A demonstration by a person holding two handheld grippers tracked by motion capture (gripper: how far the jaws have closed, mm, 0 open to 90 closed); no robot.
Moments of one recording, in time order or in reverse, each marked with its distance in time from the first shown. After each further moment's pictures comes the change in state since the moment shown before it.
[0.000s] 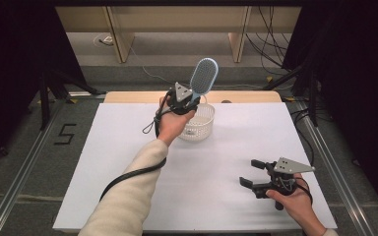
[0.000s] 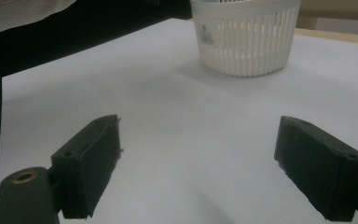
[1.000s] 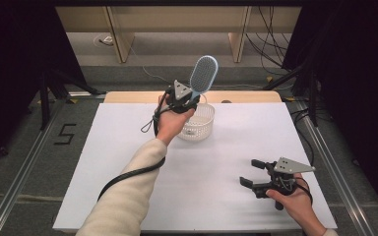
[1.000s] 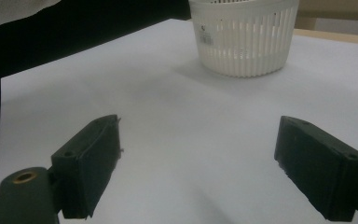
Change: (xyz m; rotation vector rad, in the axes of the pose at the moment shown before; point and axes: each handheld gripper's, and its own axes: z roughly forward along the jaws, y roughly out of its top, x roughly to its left) left arm 0.000 0.009 -0.007 -0.001 -0.003 -0.011; right arm 0.000 0.000 0.000 -0.002 -0.003 0.002
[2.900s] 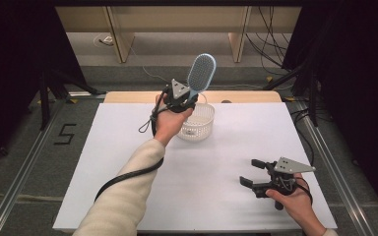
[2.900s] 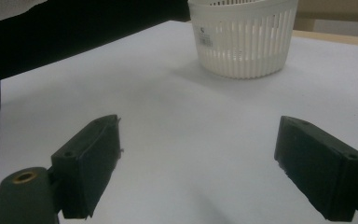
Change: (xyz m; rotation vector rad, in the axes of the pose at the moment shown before) left arm 0.000 0.007 -0.012 -0.002 0.019 -0.004; right arm 0.000 0.000 0.000 -0.005 -0.002 0.004
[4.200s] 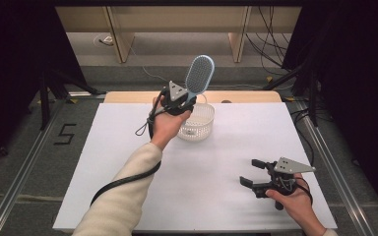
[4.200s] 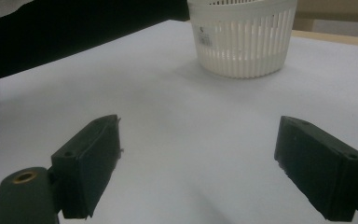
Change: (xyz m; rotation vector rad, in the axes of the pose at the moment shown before) left arm -0.003 0.000 -0.014 0.011 -0.002 -0.013; right arm 0.000 0.000 0.000 0.003 -0.004 -0.001
